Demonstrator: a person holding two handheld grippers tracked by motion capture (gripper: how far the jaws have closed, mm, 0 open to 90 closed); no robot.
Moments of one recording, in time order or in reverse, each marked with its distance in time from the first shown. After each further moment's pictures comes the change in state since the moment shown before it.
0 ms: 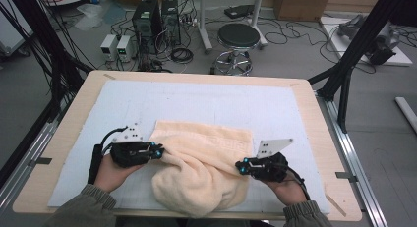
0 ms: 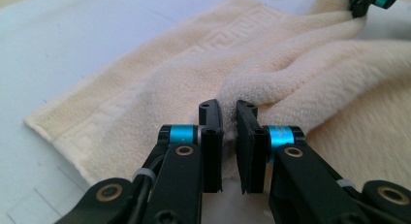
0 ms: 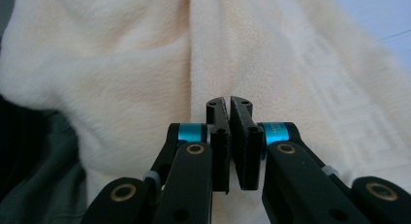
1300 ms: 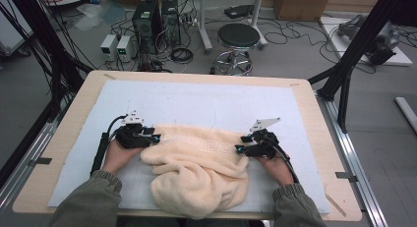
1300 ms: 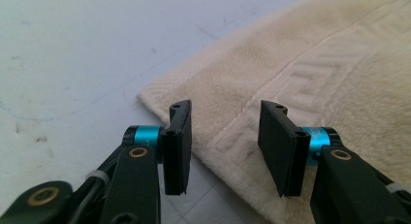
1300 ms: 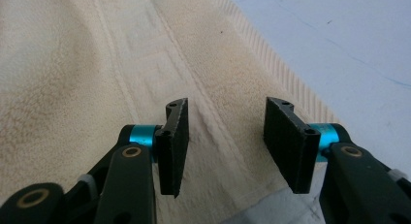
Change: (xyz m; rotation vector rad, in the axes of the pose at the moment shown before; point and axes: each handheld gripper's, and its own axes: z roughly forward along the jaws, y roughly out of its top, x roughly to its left) left arm 0.091 -0.025 0.053 0.073 0.186 -0.147; right arm -0.088 -0.010 0.044 0.077 -0.189 0.170
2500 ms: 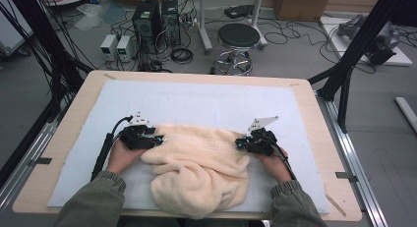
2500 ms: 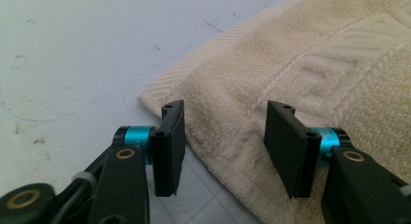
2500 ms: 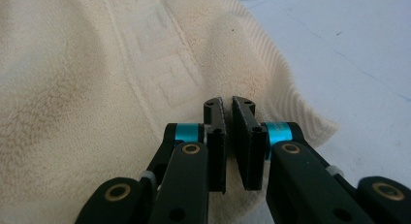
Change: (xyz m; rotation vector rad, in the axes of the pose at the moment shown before) left arm -0.009 0.002 0.007 0.006 0.064 0.017; right arm -0.004 0.005 0.005 -0.001 0.032 -0.034
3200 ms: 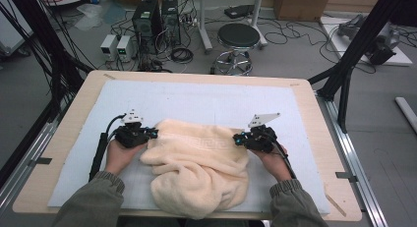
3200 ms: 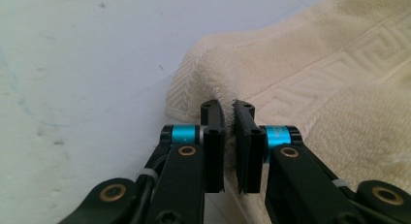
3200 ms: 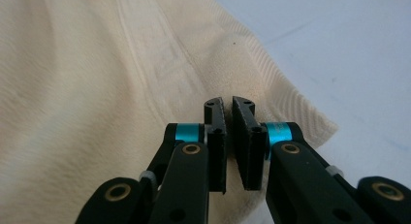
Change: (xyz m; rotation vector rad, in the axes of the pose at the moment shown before) left arm 0.003 0.008 -0.026 -0.079 -0.025 -0.055; right arm 0.009 0.019 -0.012 -0.070 0.009 -0.025
